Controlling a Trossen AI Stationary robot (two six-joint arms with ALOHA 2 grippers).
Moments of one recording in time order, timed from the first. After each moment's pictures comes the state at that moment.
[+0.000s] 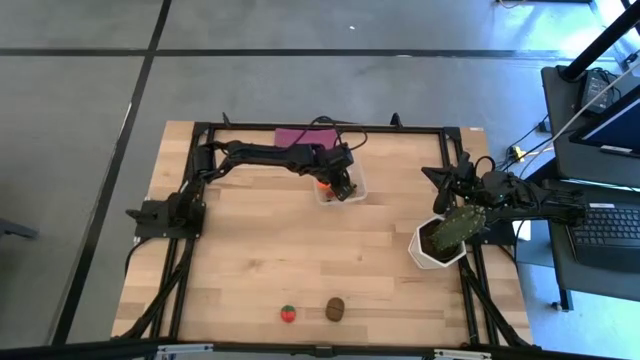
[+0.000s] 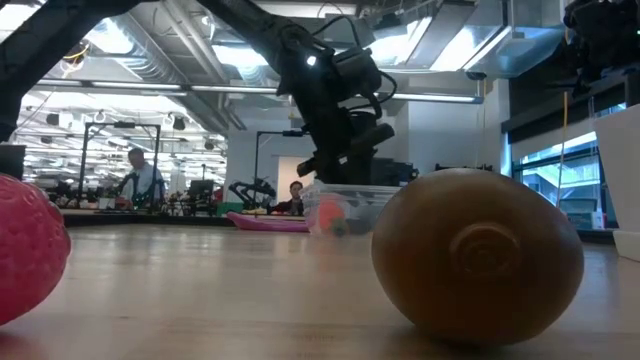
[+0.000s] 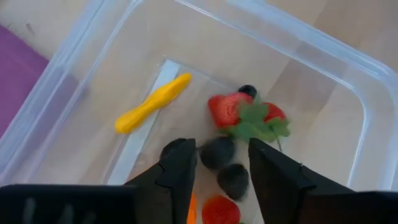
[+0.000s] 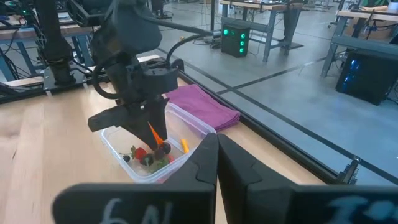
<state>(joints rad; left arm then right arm) 0.27 2.12 1.61 -0.51 -0.06 -0.38 0.03 0.13 0.40 -0.49 0.57 0.15</state>
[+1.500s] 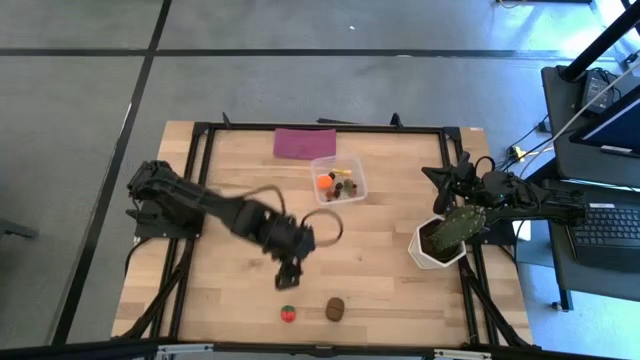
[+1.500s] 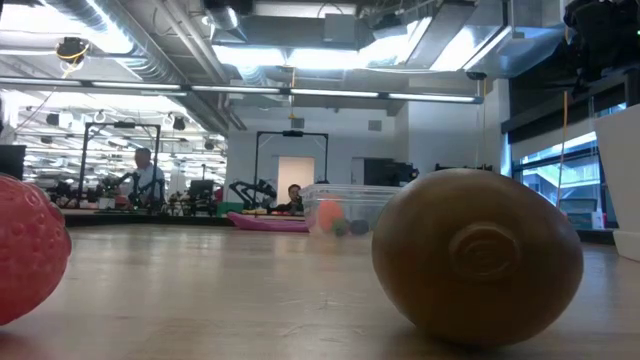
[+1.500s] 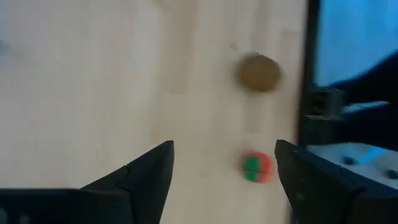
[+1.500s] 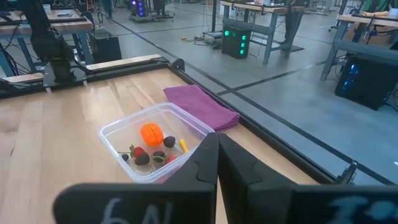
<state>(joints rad) -0.35 1.70 1.61 -0.98 0.01 -0.55 0.03 0.13 0.40 -0.49 0.57 0.12</state>
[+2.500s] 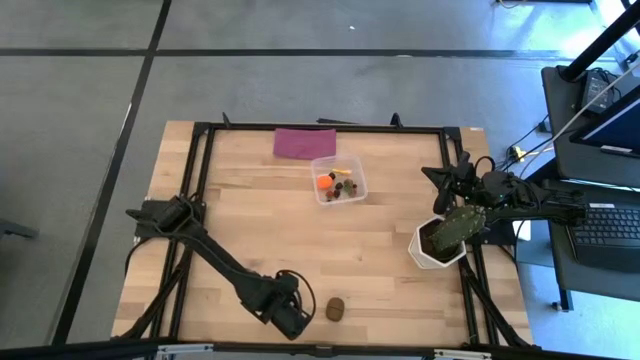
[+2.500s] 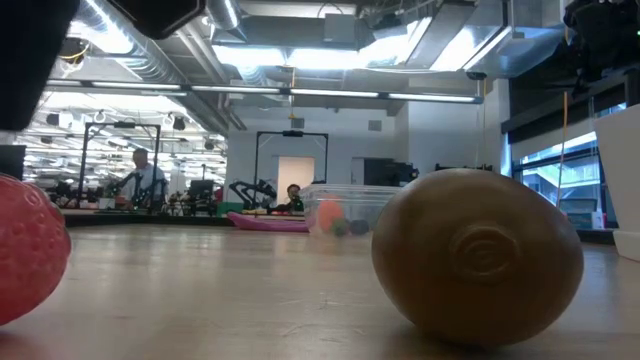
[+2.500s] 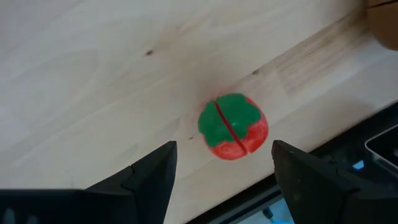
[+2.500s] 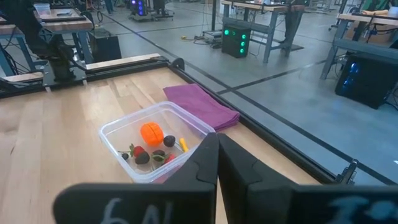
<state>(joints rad) -0.66 2.04 1.61 -0.92 -0.04 -1.72 0.03 0.13 0.40 -0.49 0.57 0.13</state>
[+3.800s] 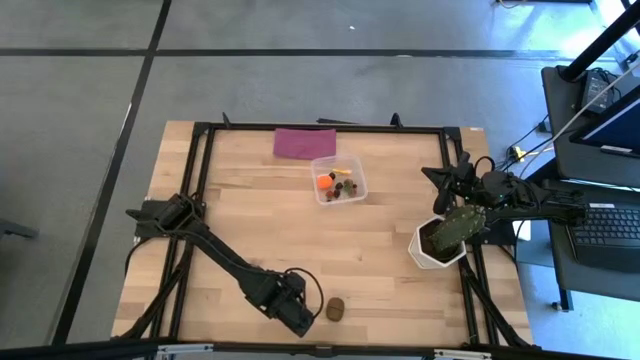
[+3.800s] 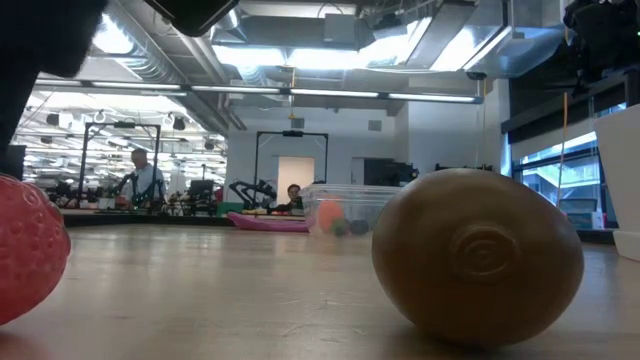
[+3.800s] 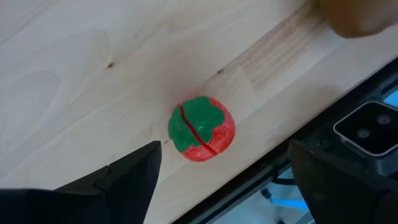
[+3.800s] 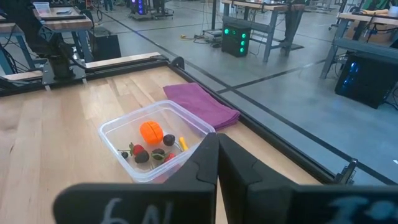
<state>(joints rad) -0.62 2.04 1.61 -0.86 0.02 -1.59 0.03 0.13 0.40 -0.50 0.57 0.13</state>
